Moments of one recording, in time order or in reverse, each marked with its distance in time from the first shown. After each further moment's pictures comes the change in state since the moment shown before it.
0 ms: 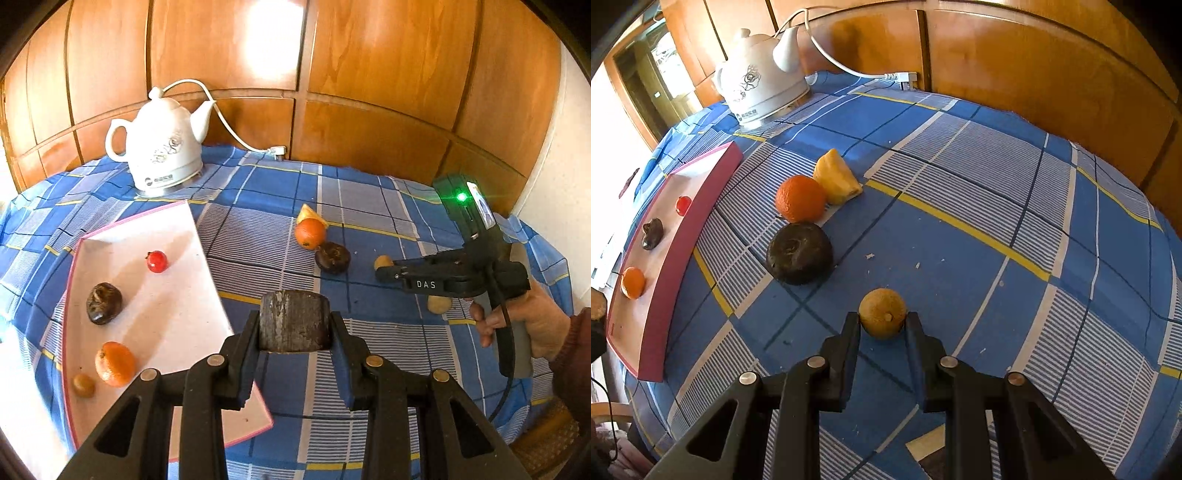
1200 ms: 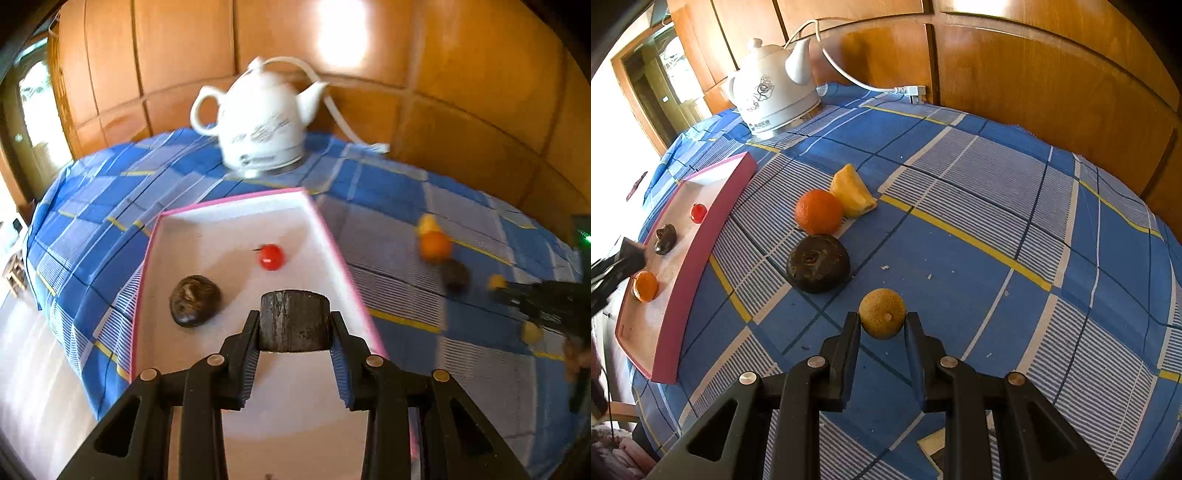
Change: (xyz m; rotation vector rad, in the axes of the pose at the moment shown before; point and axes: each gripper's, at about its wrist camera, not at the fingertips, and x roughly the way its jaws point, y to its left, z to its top) left arm 0.032 0.094 0.011 -0.142 0.046 0.241; right arm -0.011 0.006 0.002 -0.007 -0.038 0.023
